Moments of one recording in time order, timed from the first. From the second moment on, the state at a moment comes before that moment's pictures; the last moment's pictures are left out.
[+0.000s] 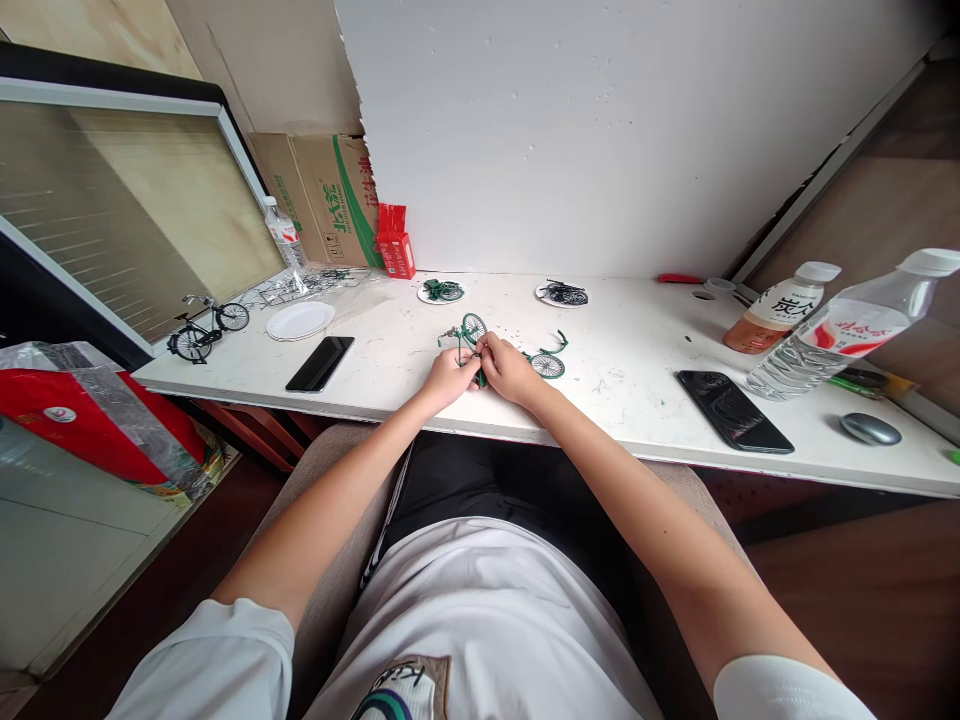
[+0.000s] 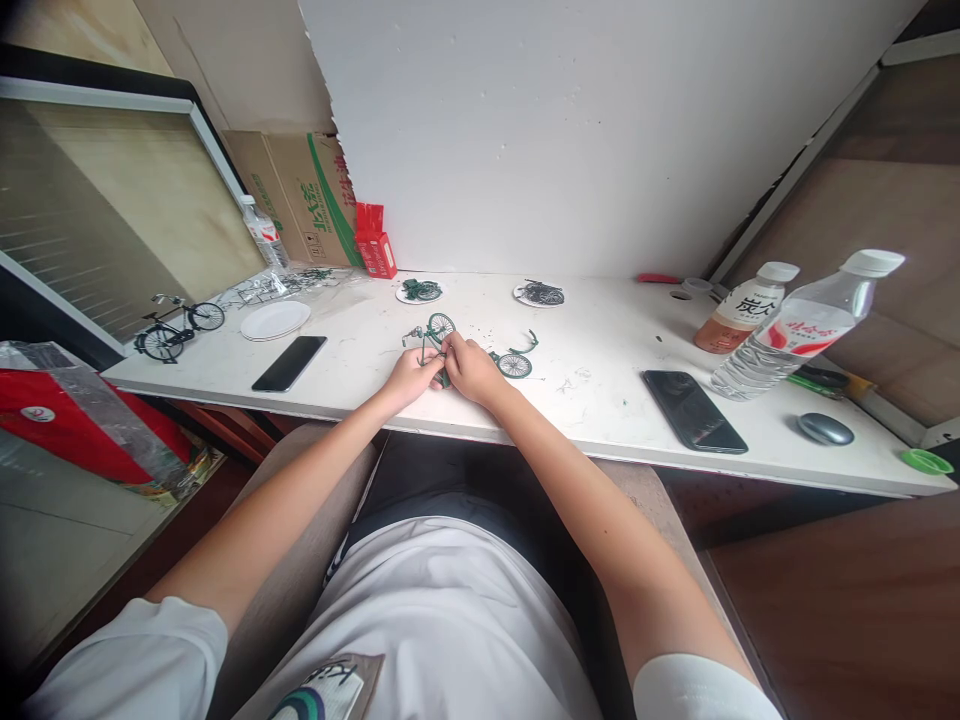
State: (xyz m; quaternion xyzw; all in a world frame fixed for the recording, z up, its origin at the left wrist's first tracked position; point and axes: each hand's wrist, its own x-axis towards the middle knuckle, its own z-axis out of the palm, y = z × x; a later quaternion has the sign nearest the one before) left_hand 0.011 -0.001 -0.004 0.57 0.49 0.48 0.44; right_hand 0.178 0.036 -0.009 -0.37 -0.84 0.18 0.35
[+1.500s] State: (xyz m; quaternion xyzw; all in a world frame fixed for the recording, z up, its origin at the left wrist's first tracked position) left_hand 0.011 -0.001 -0.002 0.58 0.50 0.47 0.44; right_hand 0.178 0.036 -0.008 -0.36 -0.84 0.17 0.35
